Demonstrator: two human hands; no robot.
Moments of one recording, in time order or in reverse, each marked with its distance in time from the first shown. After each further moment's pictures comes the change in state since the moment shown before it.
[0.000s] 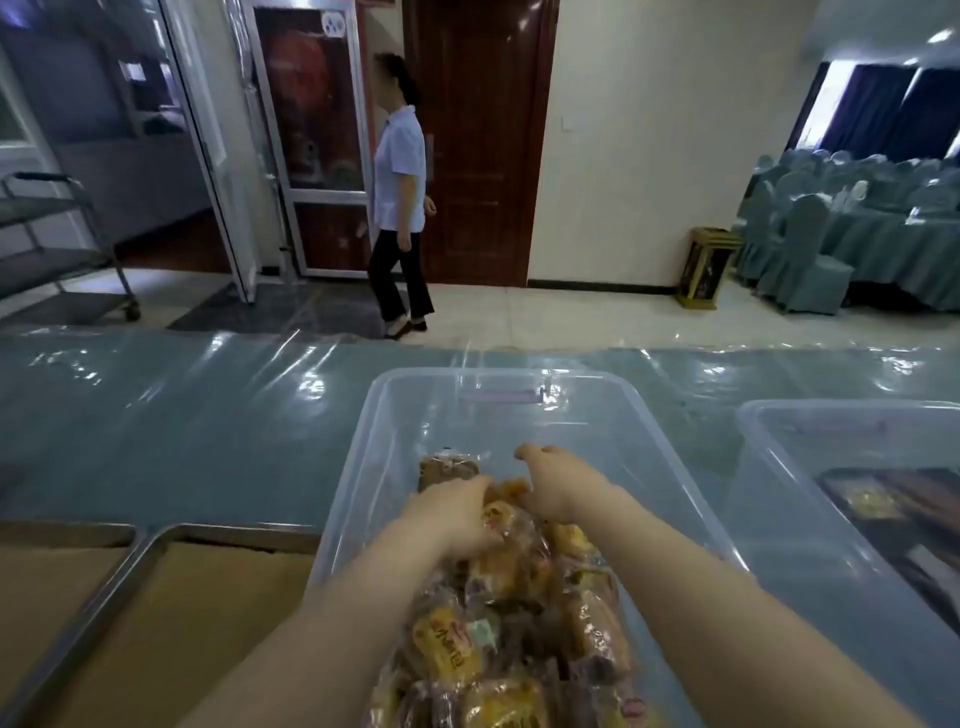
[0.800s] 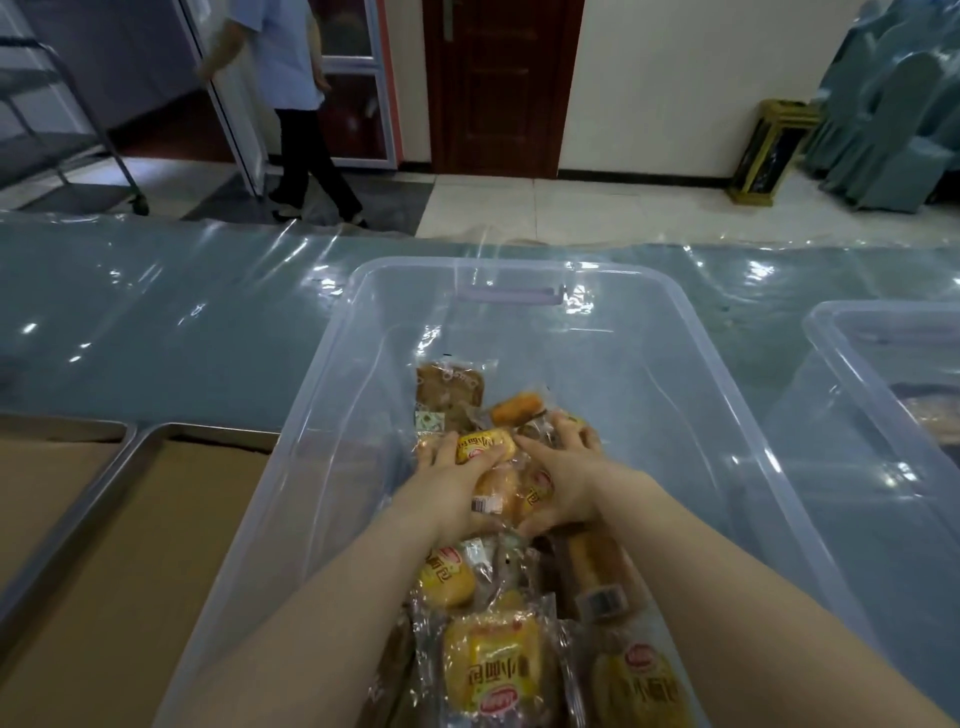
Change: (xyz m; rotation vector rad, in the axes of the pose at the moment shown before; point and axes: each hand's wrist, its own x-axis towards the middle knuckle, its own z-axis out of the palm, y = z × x) left_hand 0.006 -0.027 0.091 -0.029 -0.093 -0.125; right_hand -0.007 0.048 0.077 -0.083 -0.339 0.005
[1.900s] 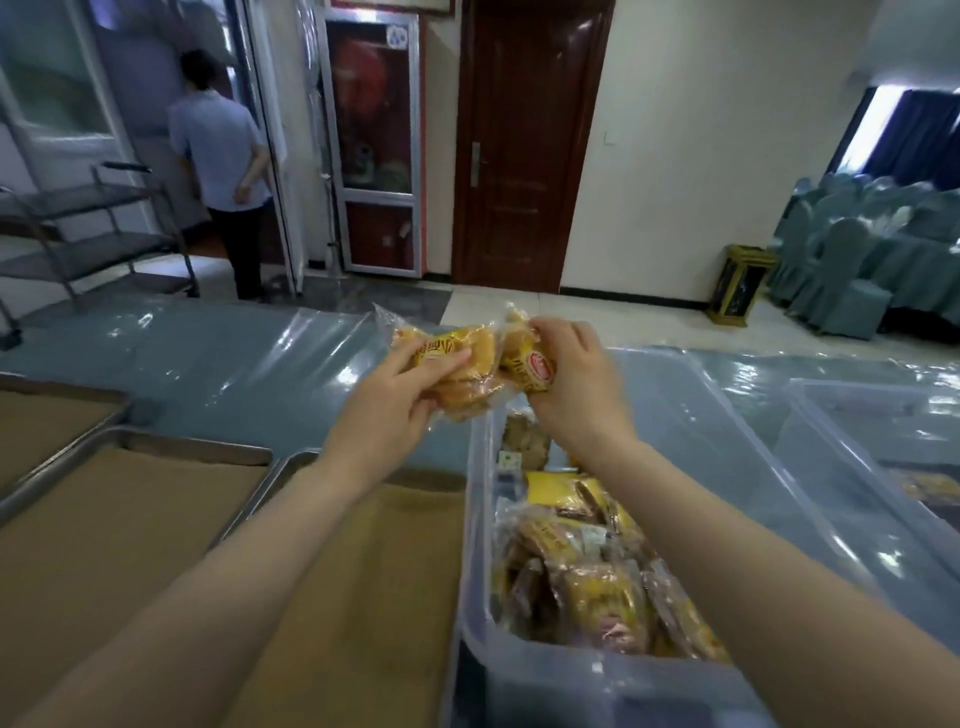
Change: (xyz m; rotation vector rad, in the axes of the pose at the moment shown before) left_hand -0.208 -0.085 -0.148 -0.181 0.939 0.403; right_hand -0.147 -0.196 -0.079 0.320 1.130 -0.335
